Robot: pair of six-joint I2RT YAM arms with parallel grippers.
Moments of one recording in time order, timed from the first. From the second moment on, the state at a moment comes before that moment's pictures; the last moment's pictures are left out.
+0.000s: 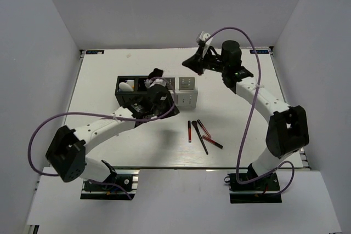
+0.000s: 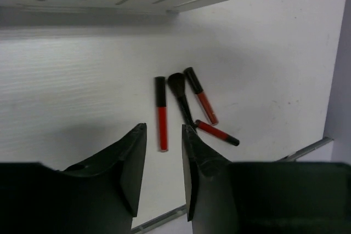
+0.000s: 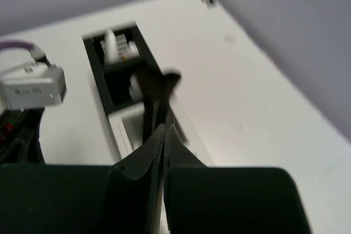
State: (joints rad) left arm -0.76 1.35 0.94 -0.31 -0.09 -0.87; right arm 0.44 1.65 1.31 0.31 -0.77 -0.07
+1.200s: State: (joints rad) left arm -1.04 2.10 1.68 -0.87 -0.21 -1.10; right arm 0.10 1.23 0.73 -0.30 -0.64 -0.21
